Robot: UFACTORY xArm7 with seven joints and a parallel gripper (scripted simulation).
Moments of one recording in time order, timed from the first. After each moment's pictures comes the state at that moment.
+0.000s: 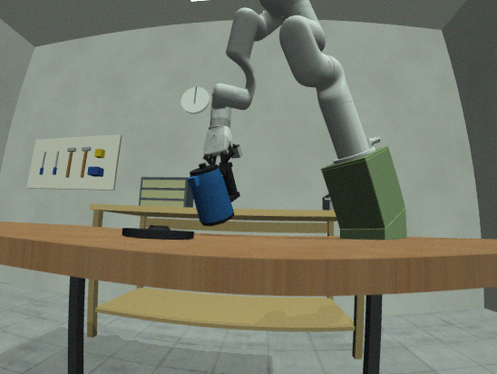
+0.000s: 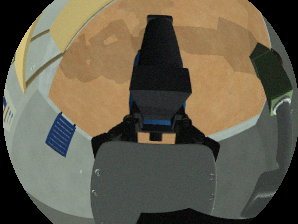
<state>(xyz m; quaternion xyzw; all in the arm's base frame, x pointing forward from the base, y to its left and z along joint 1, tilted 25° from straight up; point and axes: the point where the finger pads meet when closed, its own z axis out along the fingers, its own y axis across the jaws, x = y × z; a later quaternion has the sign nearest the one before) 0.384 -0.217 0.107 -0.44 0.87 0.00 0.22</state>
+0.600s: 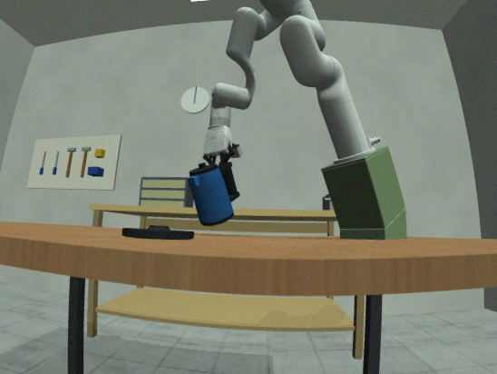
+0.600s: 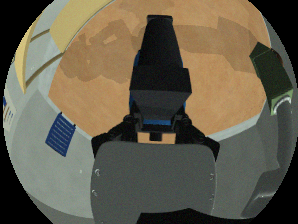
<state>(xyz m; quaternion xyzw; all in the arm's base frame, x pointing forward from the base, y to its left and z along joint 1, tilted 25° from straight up) 0.384 -0.214 0.108 -0.44 0.87 0.00 0.22</state>
